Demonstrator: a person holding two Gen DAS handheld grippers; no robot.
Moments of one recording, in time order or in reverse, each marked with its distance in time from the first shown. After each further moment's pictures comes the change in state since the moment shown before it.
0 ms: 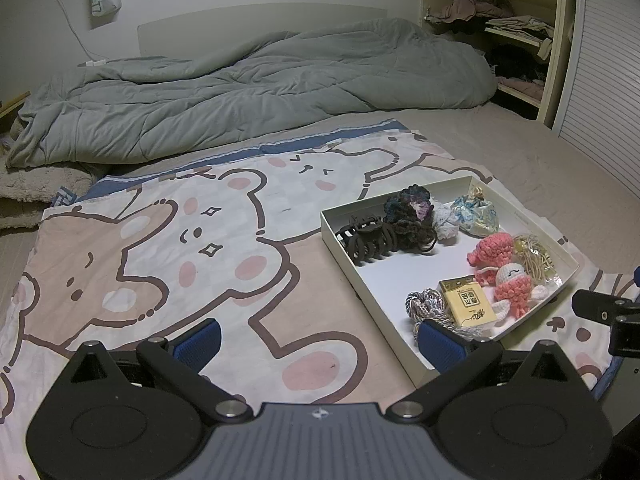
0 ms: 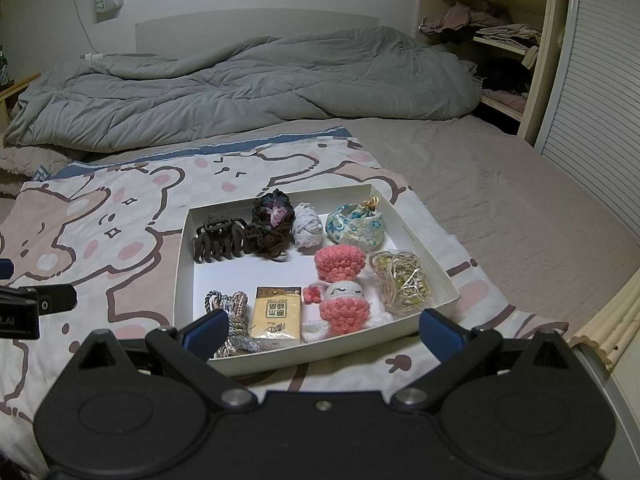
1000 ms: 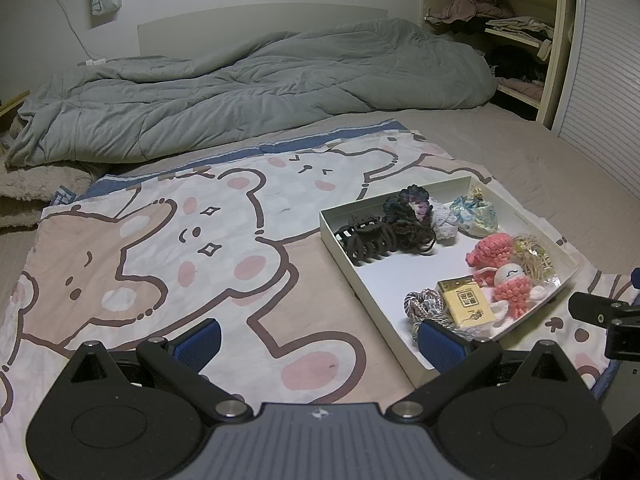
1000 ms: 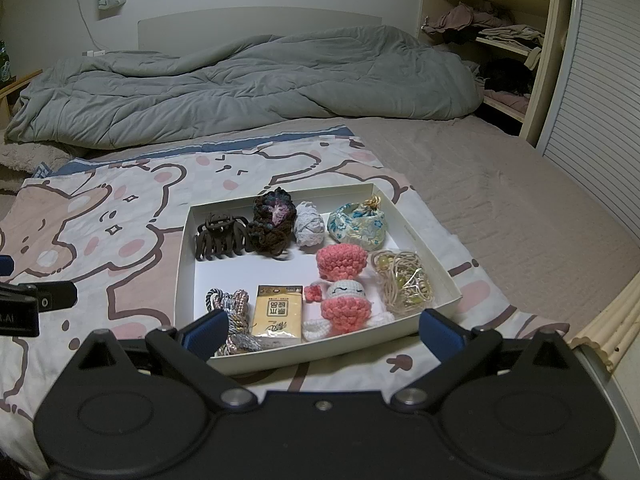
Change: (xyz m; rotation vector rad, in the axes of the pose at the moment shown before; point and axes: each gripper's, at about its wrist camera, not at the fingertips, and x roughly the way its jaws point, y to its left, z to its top) left arm 0.000 0.000 0.000 -0.005 0.001 -0.003; right arm 0.001 0.001 0.000 -0.006 0.003 0.000
